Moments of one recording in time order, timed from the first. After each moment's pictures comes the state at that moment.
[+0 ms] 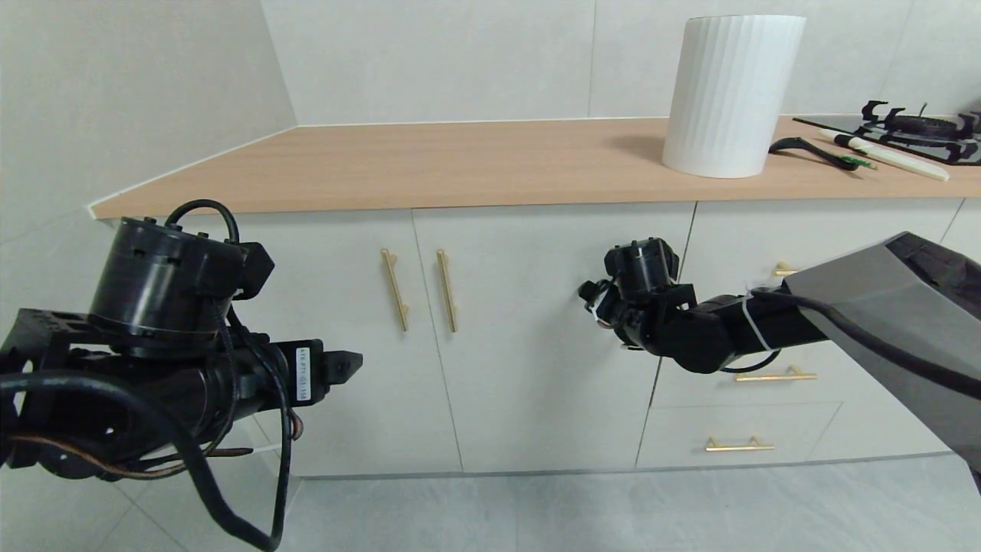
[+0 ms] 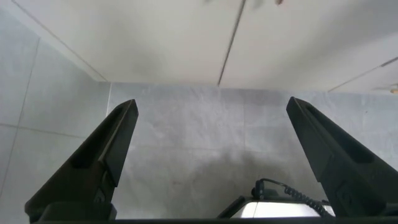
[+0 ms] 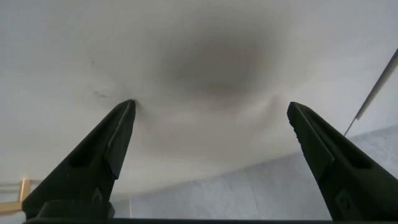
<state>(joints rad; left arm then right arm) -0.46 1.47 -0.88 0.09 0.40 -0.36 0.51 2.29 -1.52 -0.34 -0.41 0.79</state>
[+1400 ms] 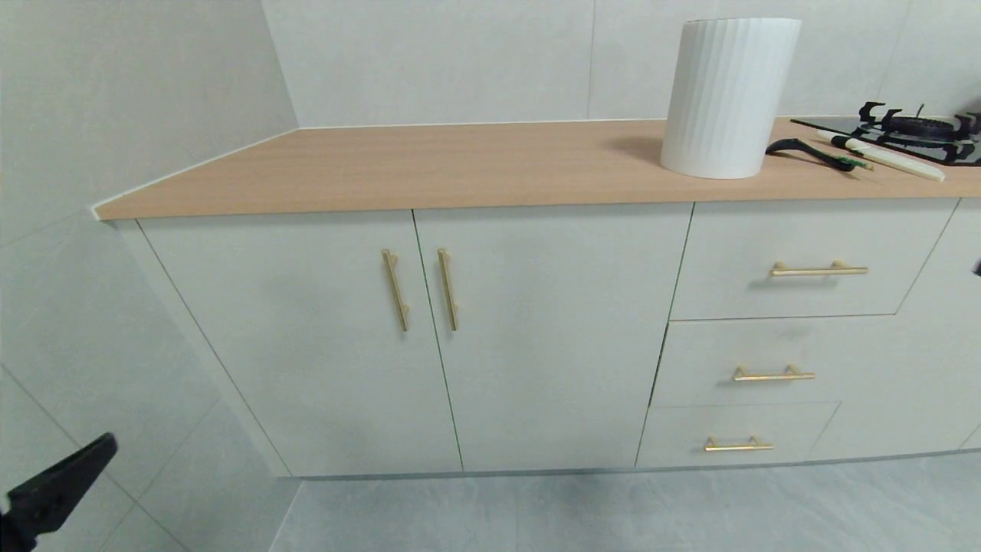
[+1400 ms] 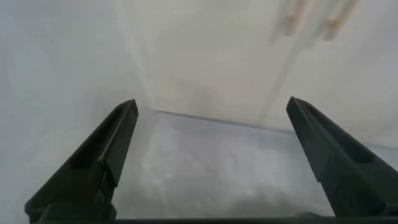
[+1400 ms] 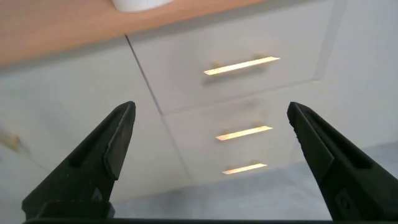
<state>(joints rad) -0.35 0.73 -0.49 0.09 0.55 -0.18 0.25 0.87 -0.62 -0.23 -0.38 0.16</state>
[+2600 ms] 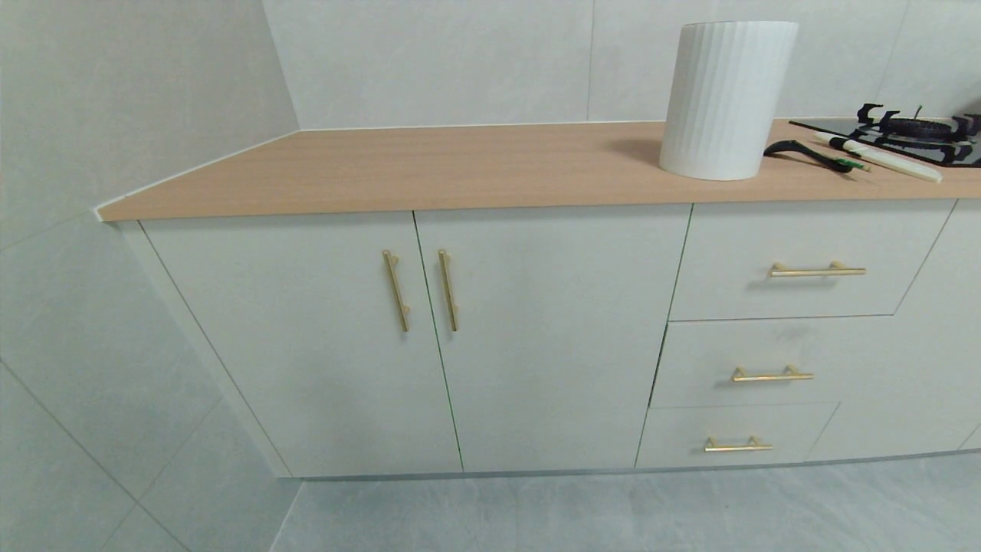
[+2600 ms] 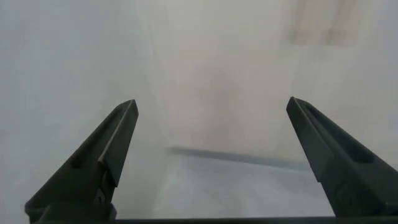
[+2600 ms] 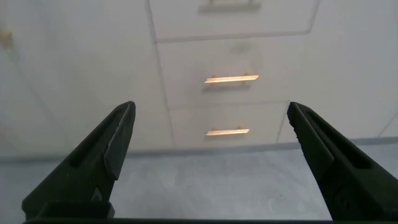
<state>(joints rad) 0.01 0.00 -0.01 -0.04 0.13 0.04 0.00 0.00 0.00 -0.02 -0.02 0.03</state>
